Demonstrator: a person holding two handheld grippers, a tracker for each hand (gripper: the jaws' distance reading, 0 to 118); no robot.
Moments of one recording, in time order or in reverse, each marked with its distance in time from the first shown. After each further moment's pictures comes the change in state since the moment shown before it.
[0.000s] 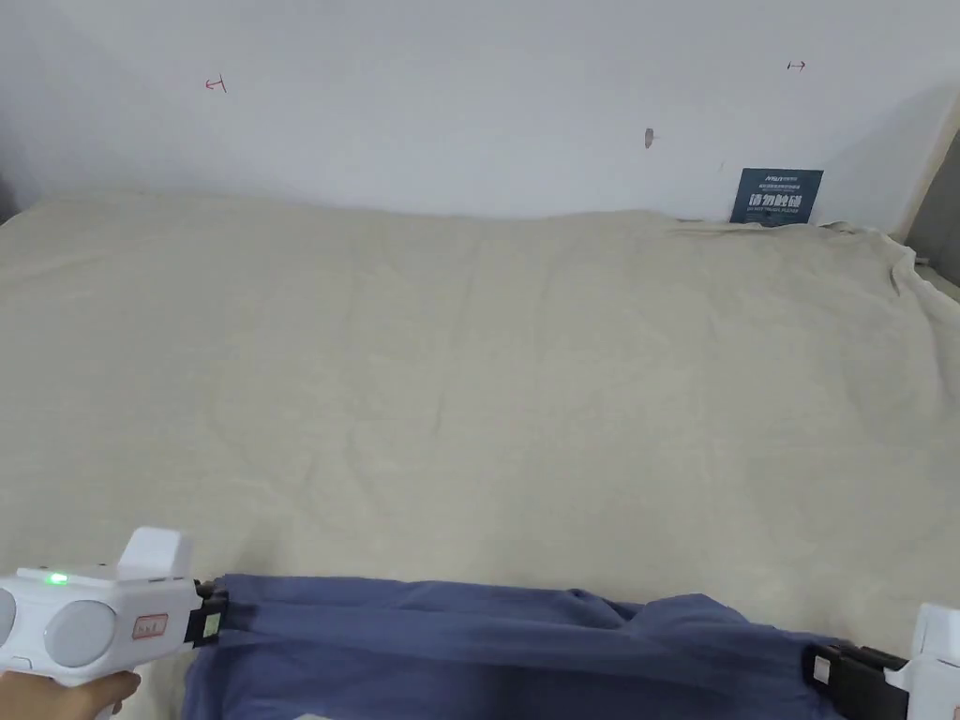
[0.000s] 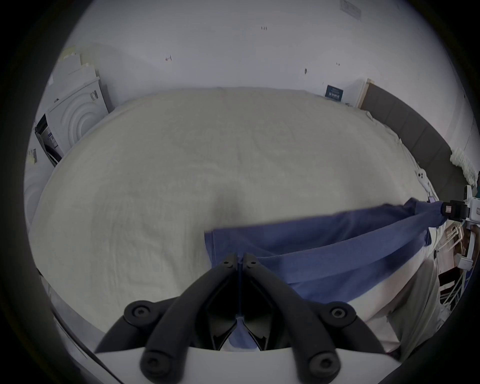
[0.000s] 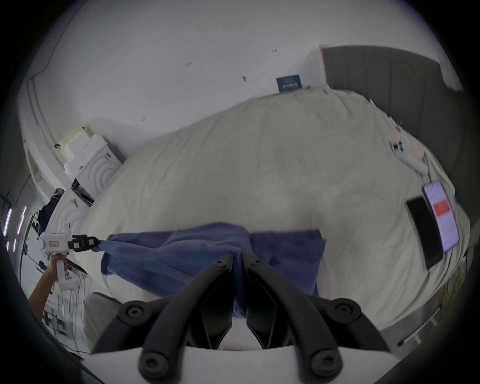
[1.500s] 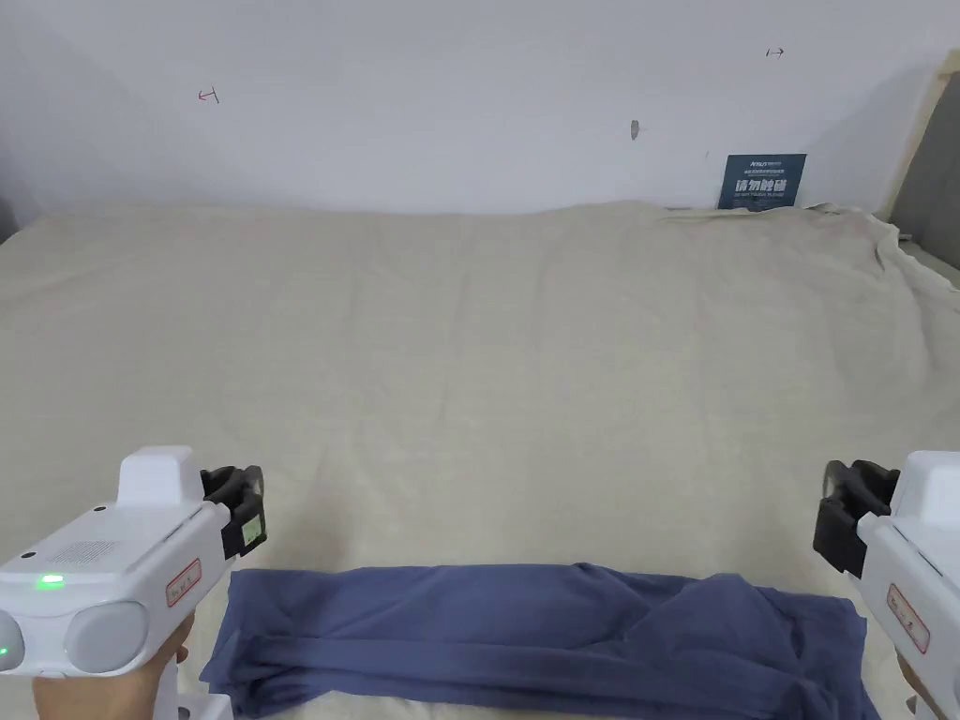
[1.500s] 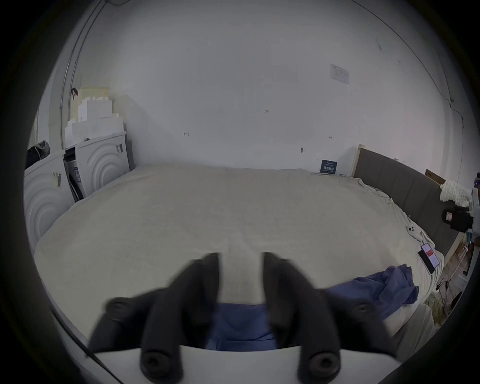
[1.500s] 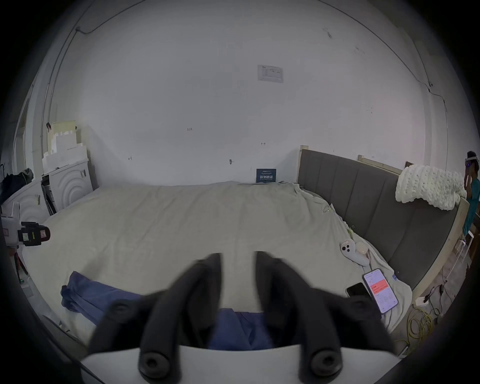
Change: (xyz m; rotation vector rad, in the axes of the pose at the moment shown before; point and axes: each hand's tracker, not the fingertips) left arm 0.051 0.018 0.097 0.506 0.049 0.053; right arm -0.104 0.028 0.067 0.508 -0.289 0.253
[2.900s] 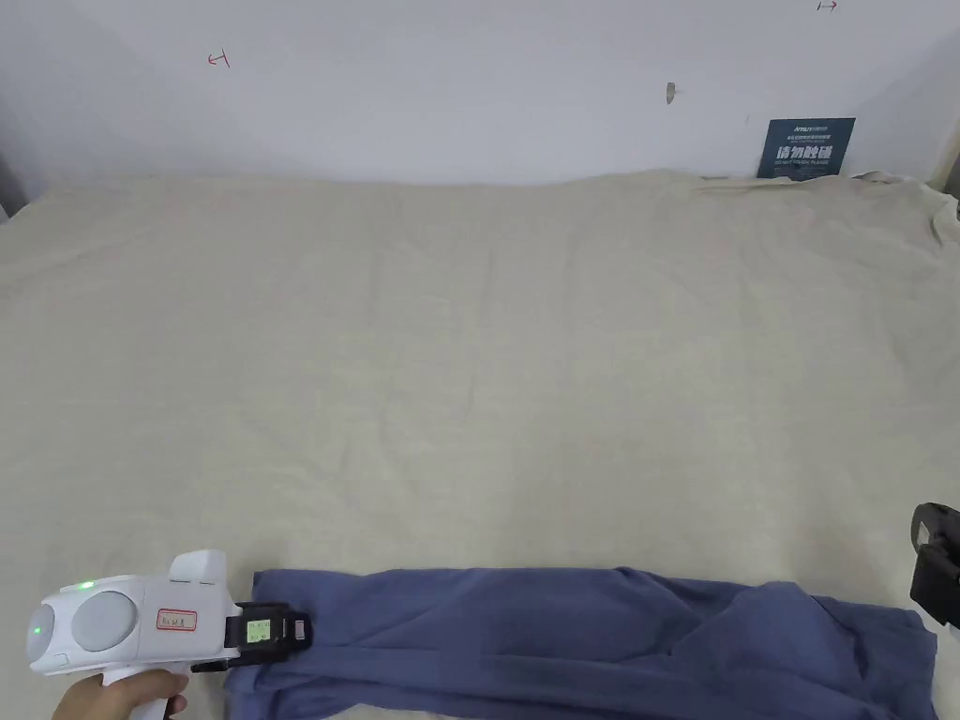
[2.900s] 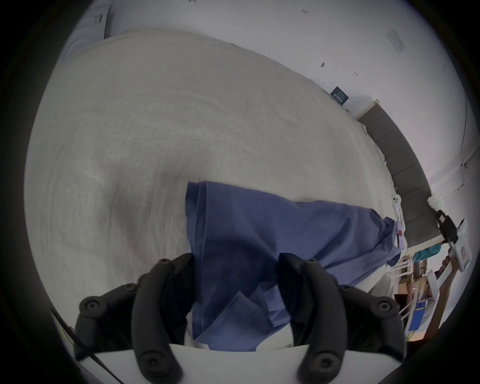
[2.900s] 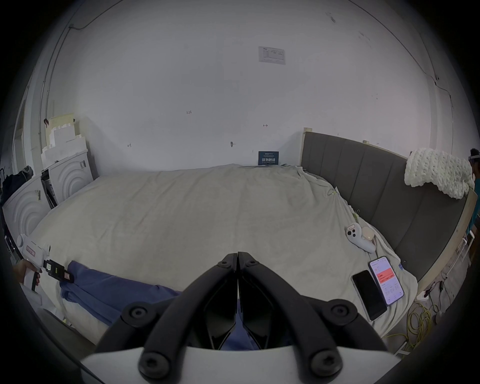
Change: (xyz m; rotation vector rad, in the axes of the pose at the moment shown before) left arm -0.101 -0.090 -0.126 -0.668 -0.232 0.238; right arm 0.003 -0.008 -0.019 -0.105 0.017 -0.007
